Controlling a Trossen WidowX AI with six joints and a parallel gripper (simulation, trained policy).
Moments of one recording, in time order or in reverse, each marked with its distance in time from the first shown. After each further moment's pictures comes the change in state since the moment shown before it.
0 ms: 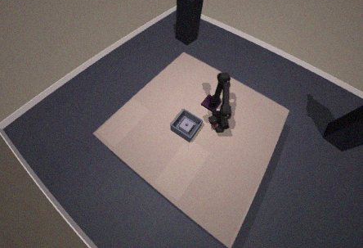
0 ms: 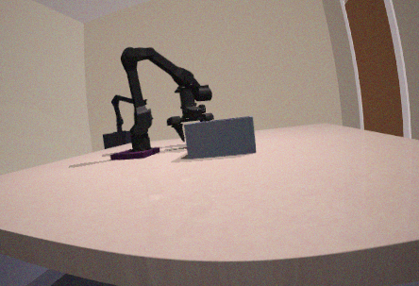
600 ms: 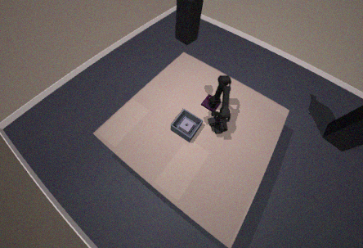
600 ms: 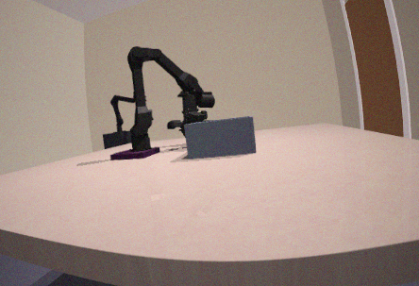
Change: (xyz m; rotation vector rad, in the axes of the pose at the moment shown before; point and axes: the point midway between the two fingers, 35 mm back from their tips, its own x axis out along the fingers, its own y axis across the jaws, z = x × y) arm 0.022 -0.006 0.001 -0.026 -0.002 -0.094
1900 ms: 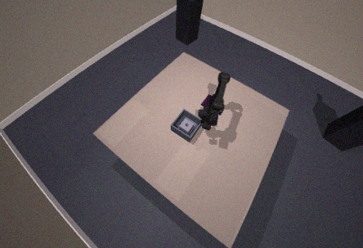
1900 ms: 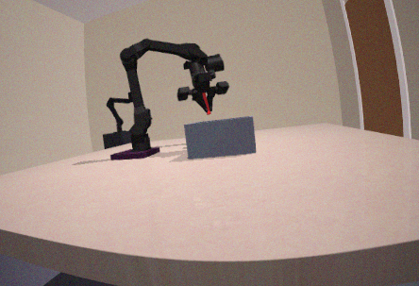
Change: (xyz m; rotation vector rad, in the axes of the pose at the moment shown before) arm -0.112 0.002 0.136 0.282 -0.266 0.105
